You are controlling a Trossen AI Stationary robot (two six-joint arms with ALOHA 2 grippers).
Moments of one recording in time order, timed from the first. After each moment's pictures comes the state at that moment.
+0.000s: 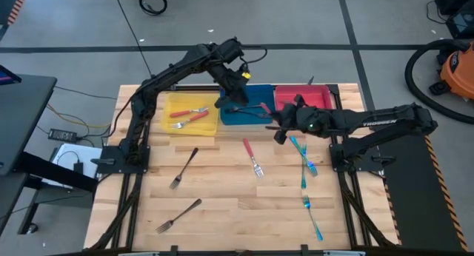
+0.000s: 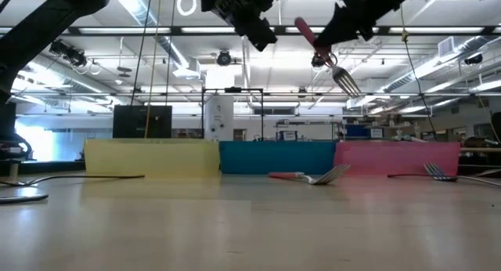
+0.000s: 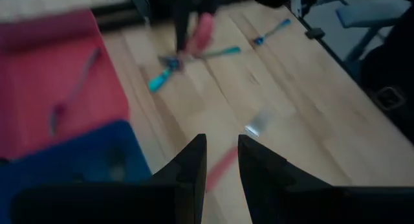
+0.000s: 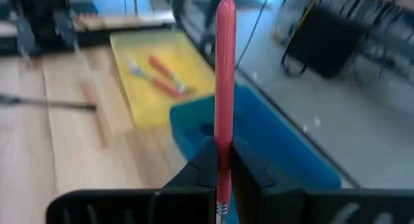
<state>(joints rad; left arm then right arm) 0.51 2.12 2.33 -1.24 0.72 0.76 -0.01 1.08 0.86 -0.24 0.54 0.09</state>
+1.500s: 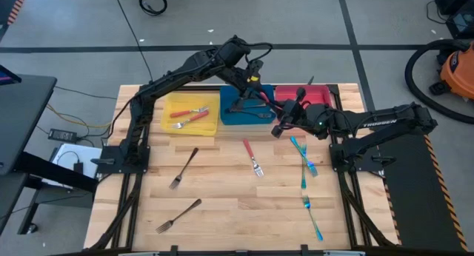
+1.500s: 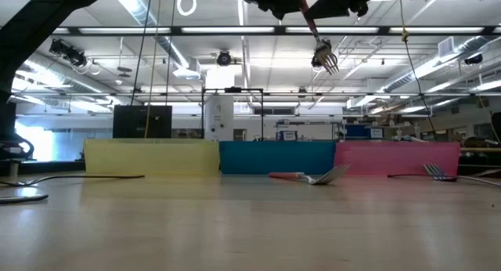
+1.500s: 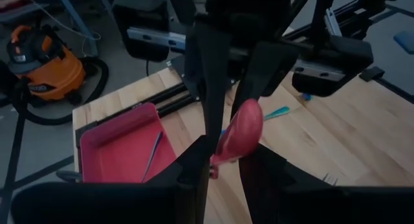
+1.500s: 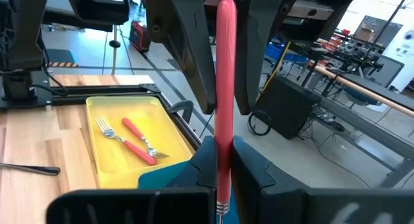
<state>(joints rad) 0.40 2.08 2.33 -0.85 0.62 0.64 0.03 1.09 0.86 0.06 0.67 -0.18</state>
